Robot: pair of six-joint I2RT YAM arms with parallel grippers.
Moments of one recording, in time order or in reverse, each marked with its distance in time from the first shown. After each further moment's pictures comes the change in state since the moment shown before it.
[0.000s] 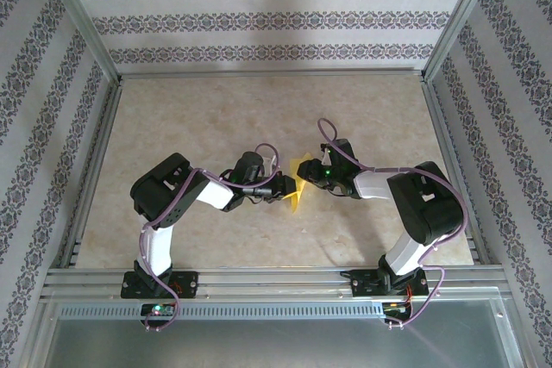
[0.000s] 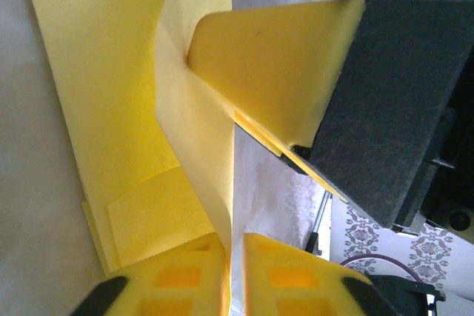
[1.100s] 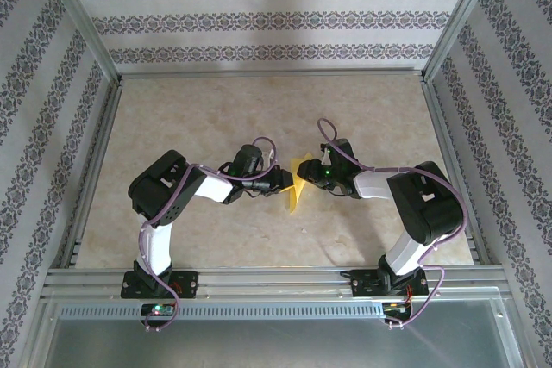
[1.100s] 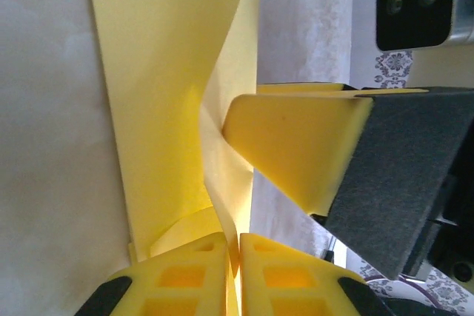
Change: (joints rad) left arm 0.041 0.000 0.063 -0.133 -0.011 0.074; right arm 0.005 0.000 0.003 -0.005 0.005 -0.001
